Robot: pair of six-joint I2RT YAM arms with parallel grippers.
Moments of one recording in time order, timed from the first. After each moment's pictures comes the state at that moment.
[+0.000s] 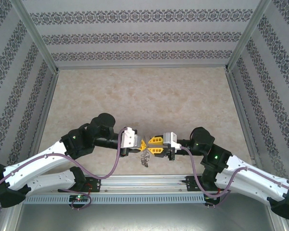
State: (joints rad) left arm -0.96 0.94 0.94 -0.48 0.53 0.42; right arm 0.97 0.64 0.50 0.08 -0.53 -0.16
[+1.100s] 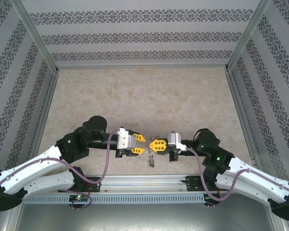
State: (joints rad) left arm -0.96 0.86 0.88 -0.33 0.54 0.38; right arm 0.97 0.60 0.48 0.17 -0.56 -0.13
